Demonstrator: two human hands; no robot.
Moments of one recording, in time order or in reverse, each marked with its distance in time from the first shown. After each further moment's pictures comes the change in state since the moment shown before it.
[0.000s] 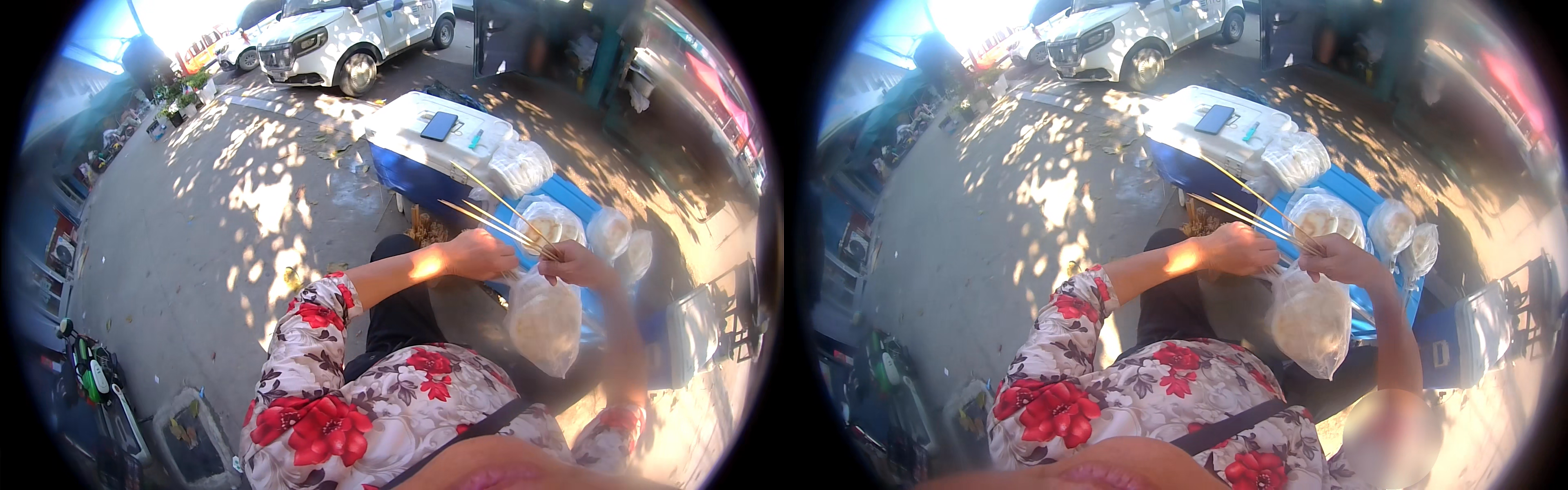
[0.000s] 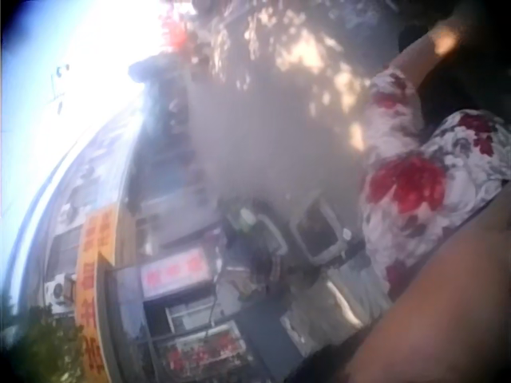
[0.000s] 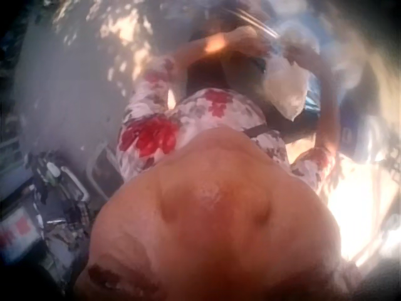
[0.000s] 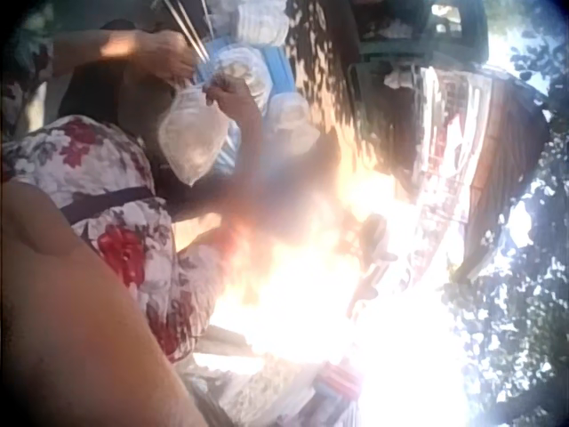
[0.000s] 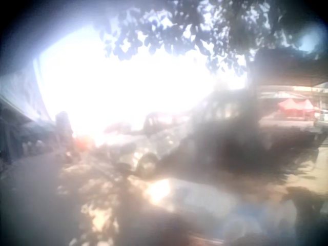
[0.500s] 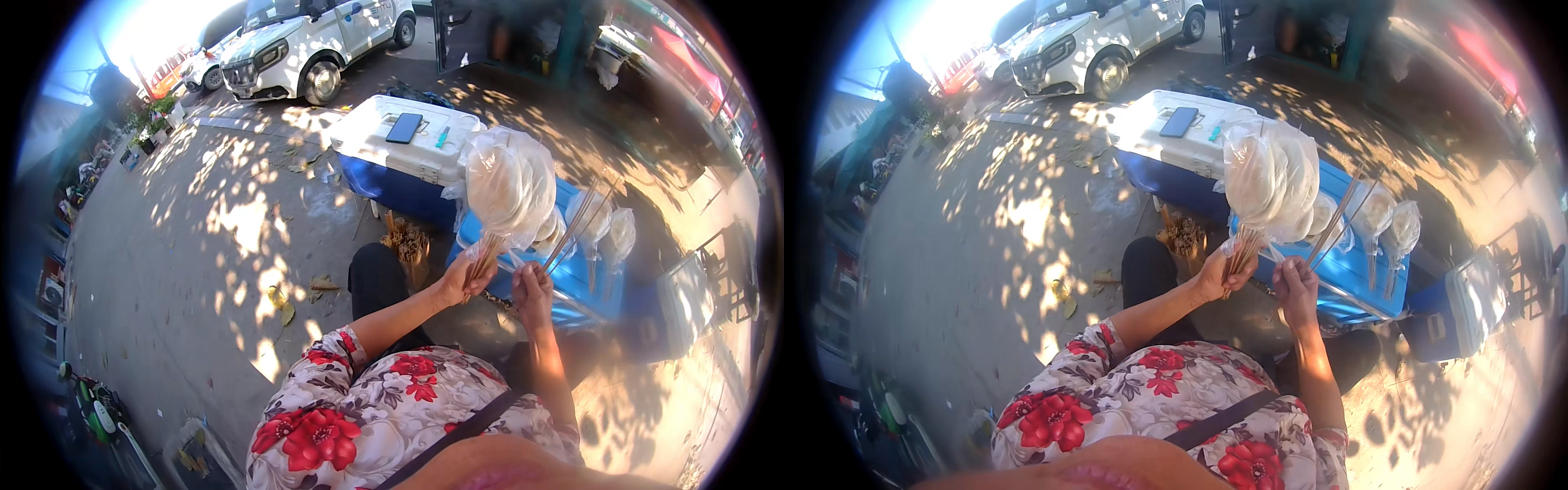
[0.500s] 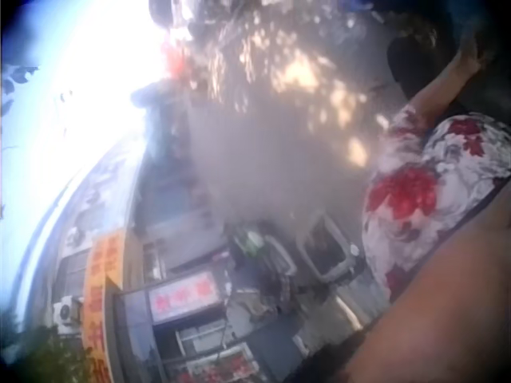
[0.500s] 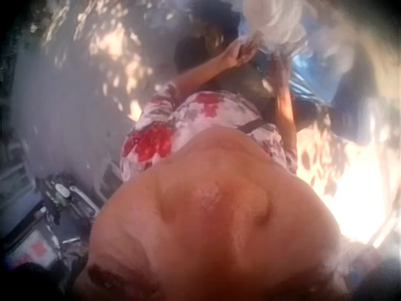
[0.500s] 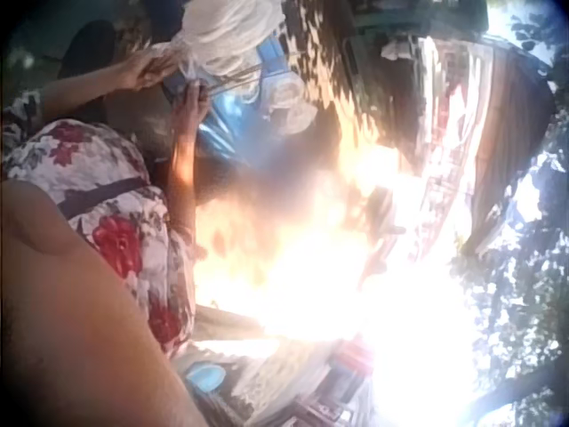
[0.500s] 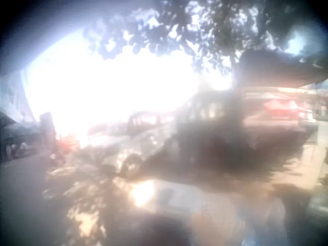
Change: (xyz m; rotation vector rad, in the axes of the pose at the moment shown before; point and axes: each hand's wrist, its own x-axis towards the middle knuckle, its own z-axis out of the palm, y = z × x) left_hand -0.001 0.045 0.056 -2.259 0.361 -0.639; right_hand 0.022 0.090 0.117 1.061 0.702 -0.451
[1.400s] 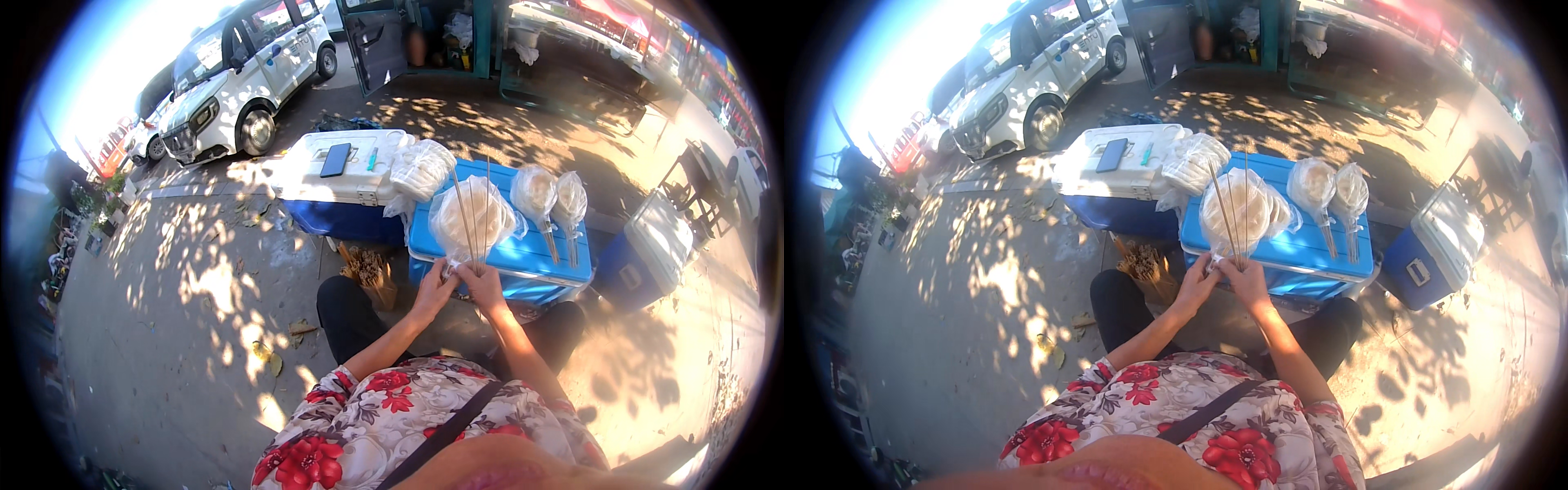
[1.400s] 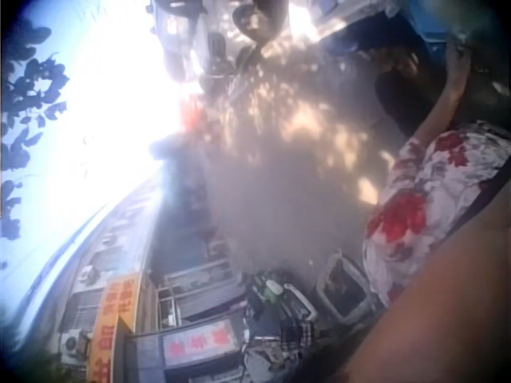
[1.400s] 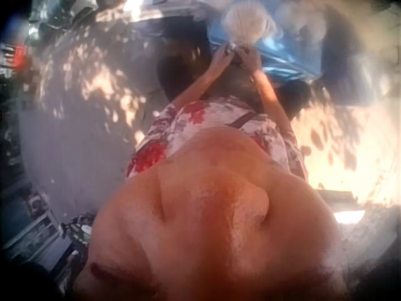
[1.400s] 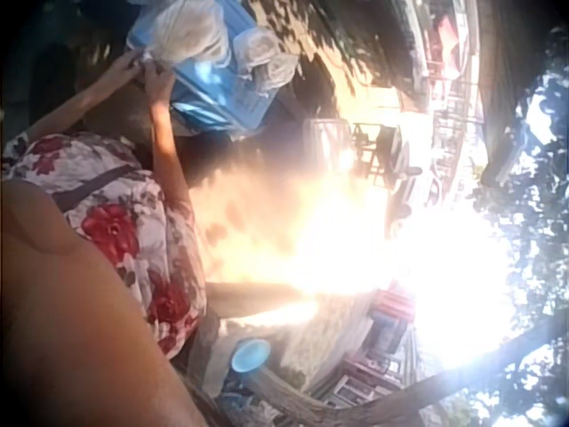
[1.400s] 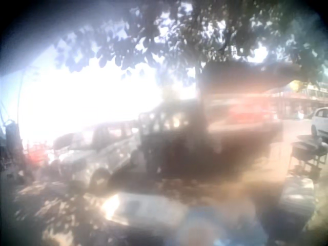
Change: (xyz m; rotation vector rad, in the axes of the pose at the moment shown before) left_hand 0.016 -0.049 -0.008 0.881 0.395 0.074; right_hand 0.010 0.029 -0.001 -0.379 0.263 0.078
